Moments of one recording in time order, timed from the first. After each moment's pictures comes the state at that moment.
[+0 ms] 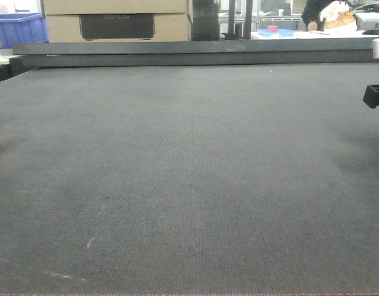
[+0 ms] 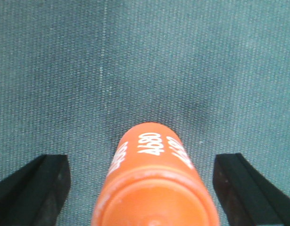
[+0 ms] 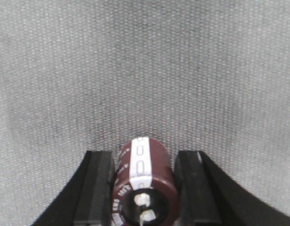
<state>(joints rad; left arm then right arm) -0.07 1.78 -1.33 0.06 0.94 -0.08 0.07 1.65 -1.07 0.10 0.91 0.03</state>
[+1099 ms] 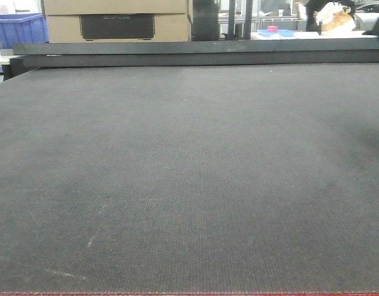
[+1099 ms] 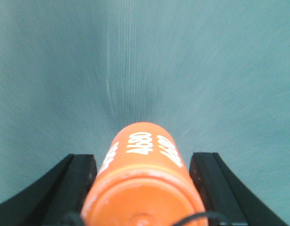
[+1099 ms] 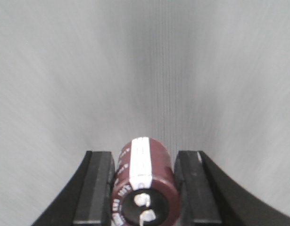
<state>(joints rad) -0.07 1.55 -1.30 0.03 0.88 0.02 0.07 1.43 -1.07 0.11 0.78 0.03</state>
